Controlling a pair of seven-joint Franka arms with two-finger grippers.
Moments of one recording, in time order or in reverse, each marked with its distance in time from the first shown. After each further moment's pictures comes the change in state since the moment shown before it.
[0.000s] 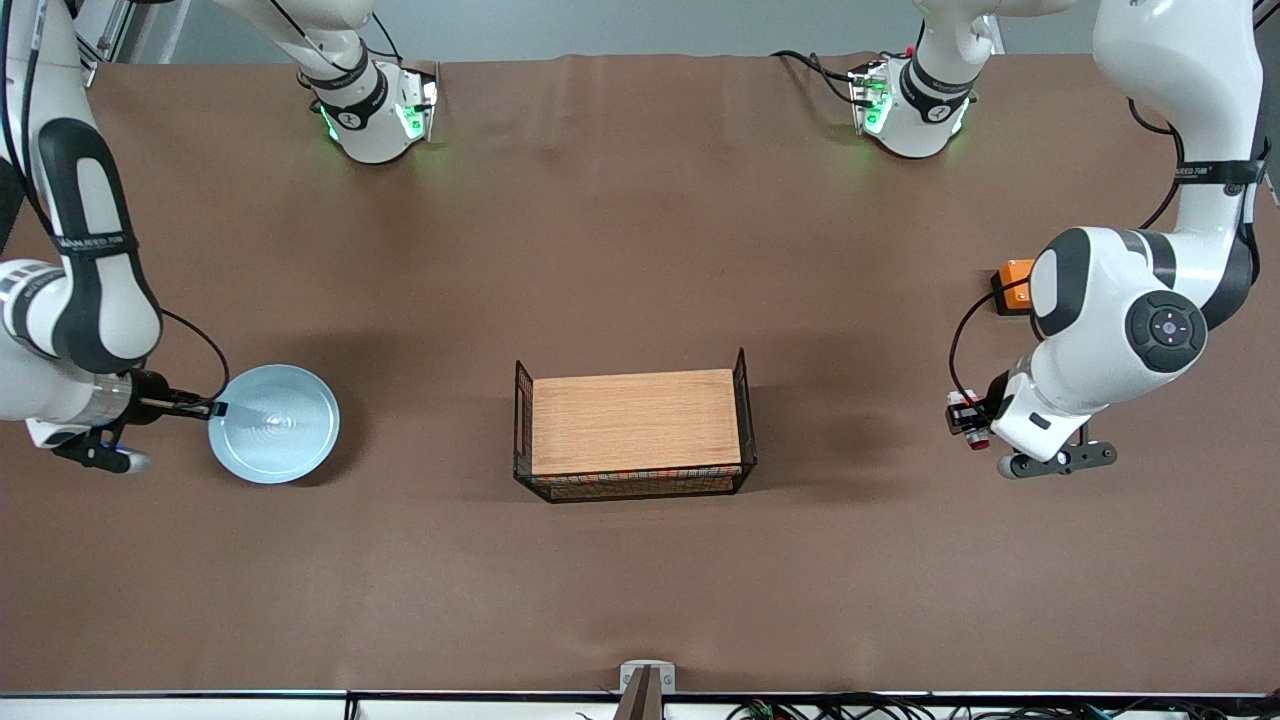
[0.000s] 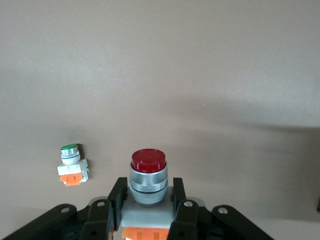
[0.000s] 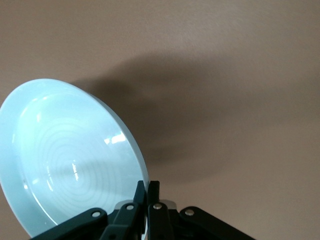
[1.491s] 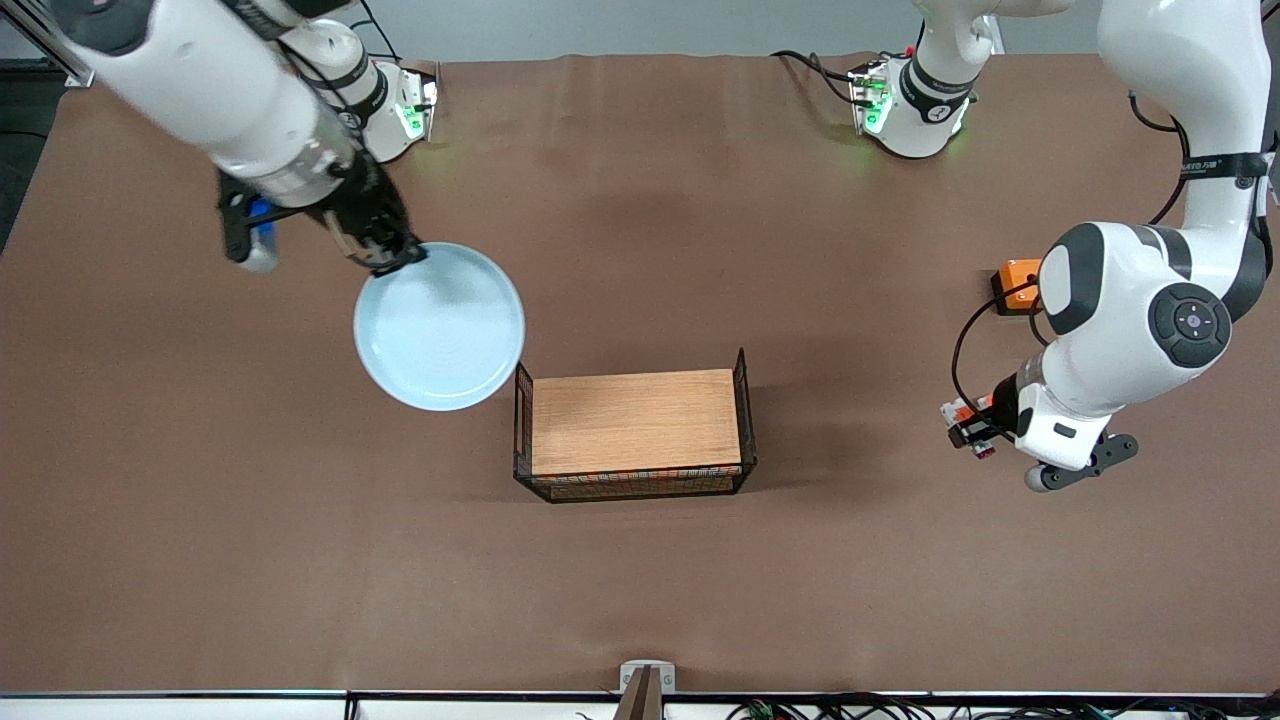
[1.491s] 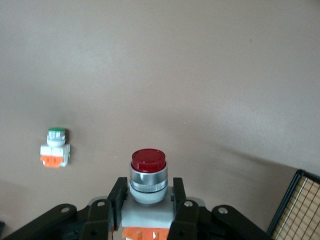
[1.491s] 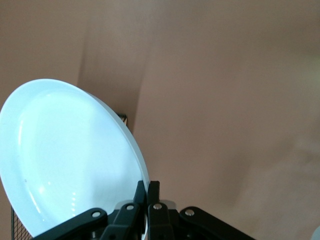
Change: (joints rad) left arm -0.004 -0.001 -0.004 0.052 -0.043 -0.031 -0.262; right arm 0.716 -0.374 0.017 0.176 0.047 -0.329 1.794
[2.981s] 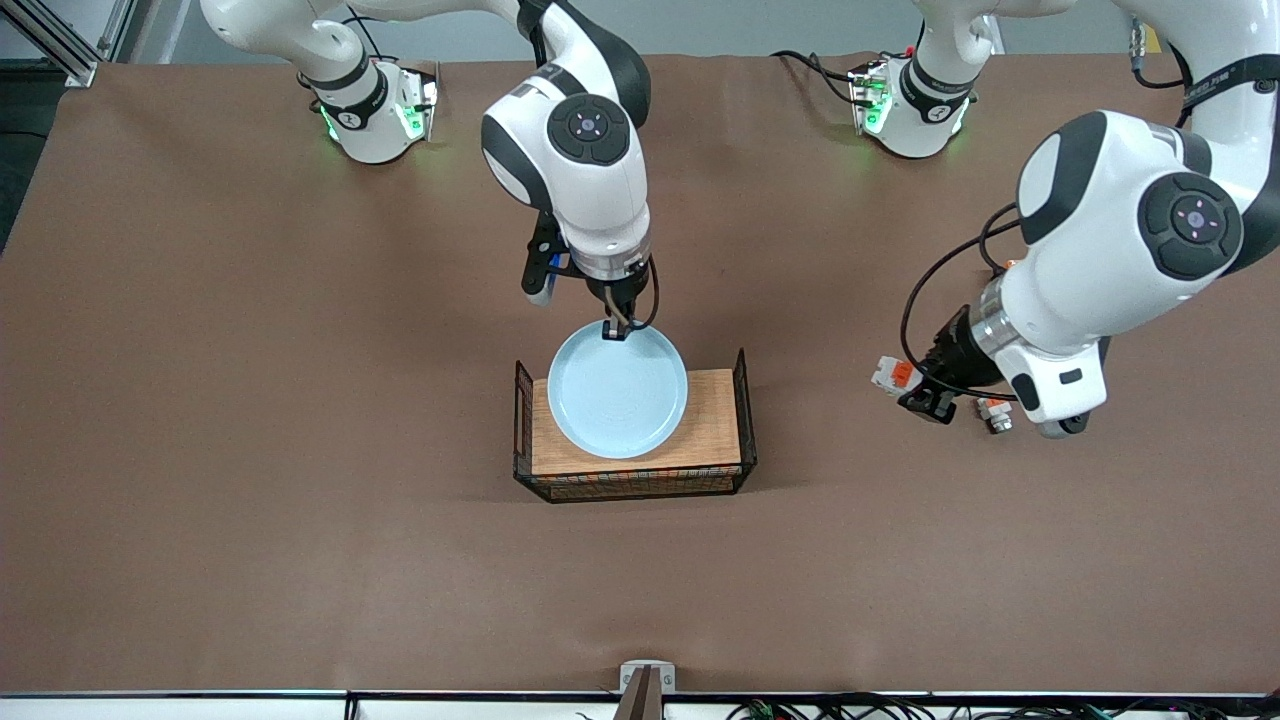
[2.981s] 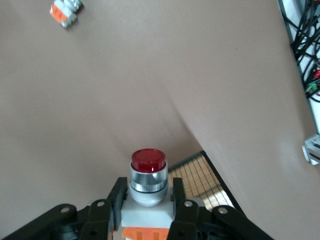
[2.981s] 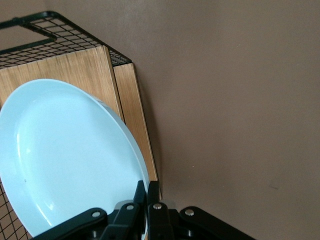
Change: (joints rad) left arm -0.024 -0.053 -0.191 0.263 -0.002 -0.291 -0.887; right arm 0.290 0.441 -0.009 0.194 -0.184 0.319 0.667
